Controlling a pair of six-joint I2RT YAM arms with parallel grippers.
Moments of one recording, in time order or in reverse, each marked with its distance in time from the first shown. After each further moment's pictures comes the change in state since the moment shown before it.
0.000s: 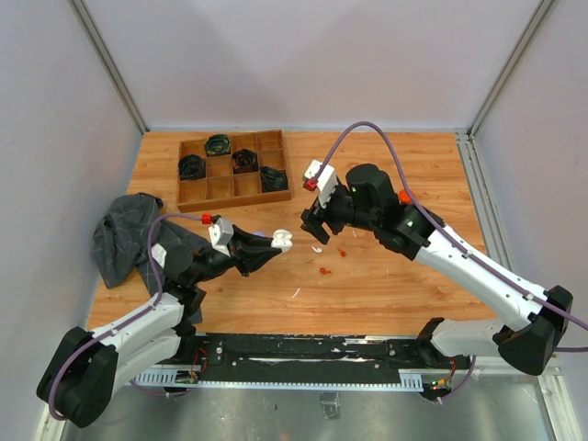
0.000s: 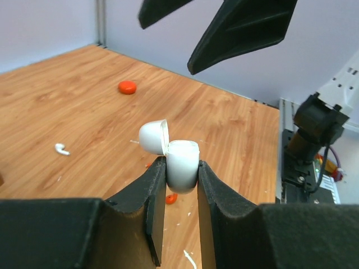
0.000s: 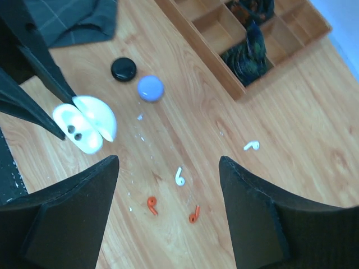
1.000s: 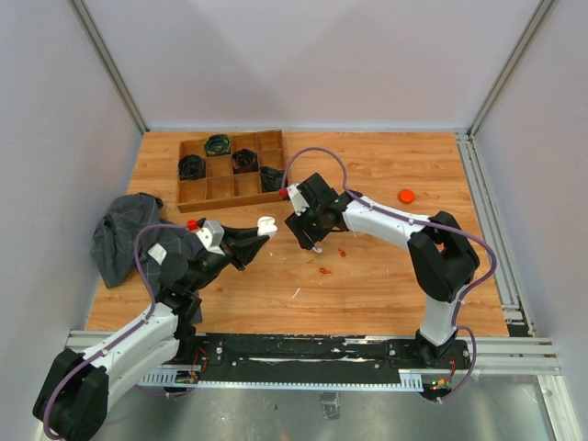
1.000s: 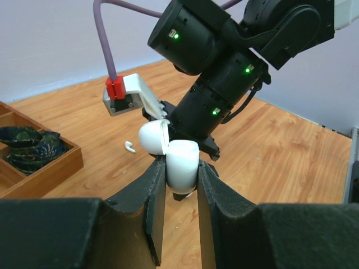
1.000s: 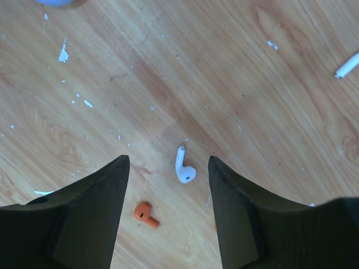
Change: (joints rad) left arm 0.000 -0.148 -0.056 -0.108 -0.303 0.100; right arm -0.095 0.574 0.058 -0.069 0.059 0.181
